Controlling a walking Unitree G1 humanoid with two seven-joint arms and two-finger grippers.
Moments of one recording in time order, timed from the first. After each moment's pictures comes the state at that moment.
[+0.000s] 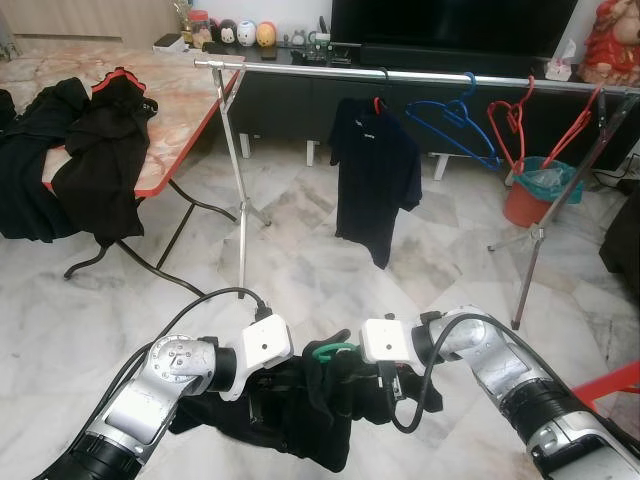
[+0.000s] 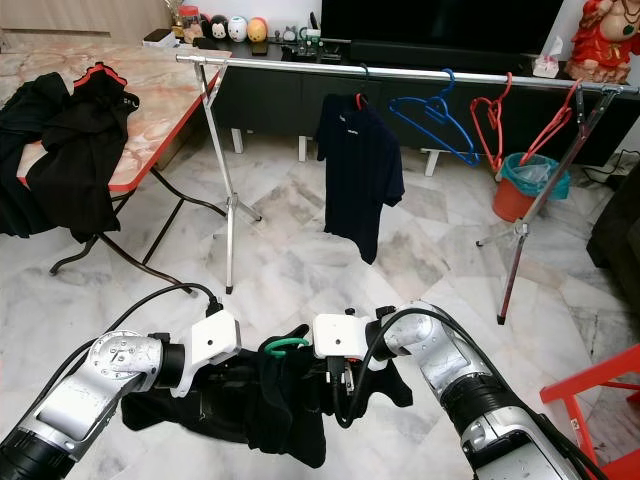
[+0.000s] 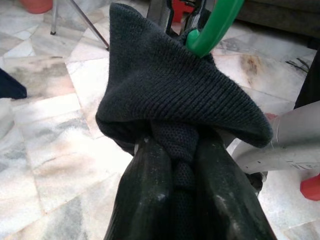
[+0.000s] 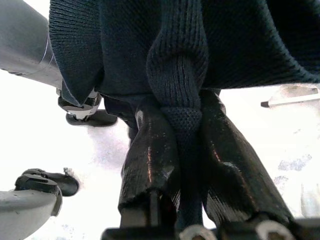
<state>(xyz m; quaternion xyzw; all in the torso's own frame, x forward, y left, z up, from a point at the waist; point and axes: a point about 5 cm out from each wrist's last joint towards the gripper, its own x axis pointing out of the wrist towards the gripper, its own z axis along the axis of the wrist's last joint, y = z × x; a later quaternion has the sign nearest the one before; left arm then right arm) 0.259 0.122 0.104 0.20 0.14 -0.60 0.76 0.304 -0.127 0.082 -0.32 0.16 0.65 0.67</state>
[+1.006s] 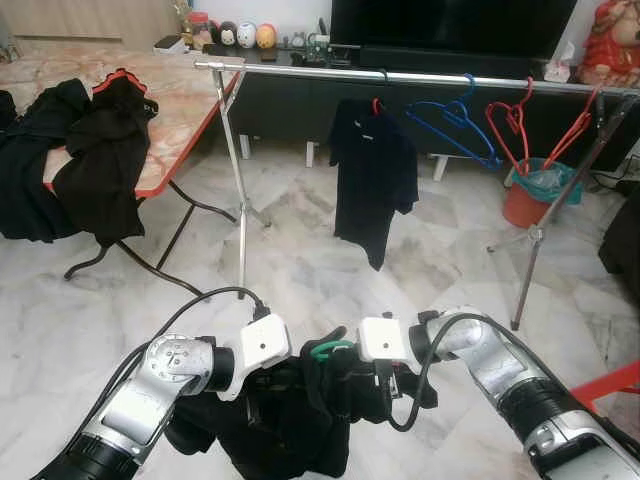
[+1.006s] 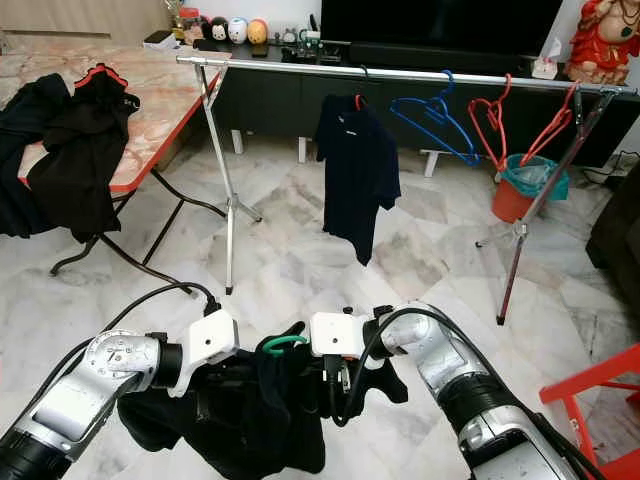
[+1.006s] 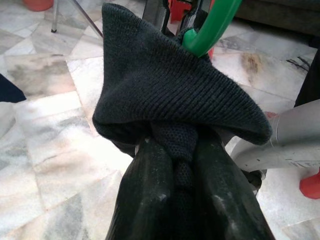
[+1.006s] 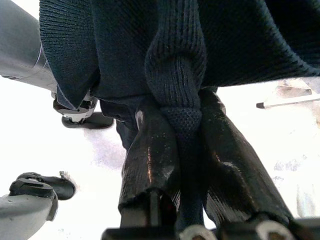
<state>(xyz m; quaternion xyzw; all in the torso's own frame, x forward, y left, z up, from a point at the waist) 0.258 0.124 0.105 0.20 0.14 -0.60 0.76 0.305 -0.124 0.082 -0.32 0.15 0.64 0.68</state>
